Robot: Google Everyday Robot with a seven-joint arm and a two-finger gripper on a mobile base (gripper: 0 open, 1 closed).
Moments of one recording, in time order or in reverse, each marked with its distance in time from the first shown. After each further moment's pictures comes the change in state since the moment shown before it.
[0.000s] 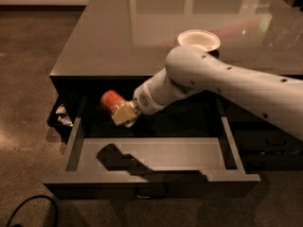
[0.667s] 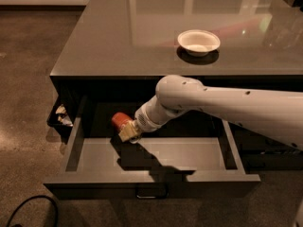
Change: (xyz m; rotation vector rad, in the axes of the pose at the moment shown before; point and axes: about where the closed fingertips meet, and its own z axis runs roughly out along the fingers) arm 0.063 -0.047 0.071 0.077 0.117 0.124
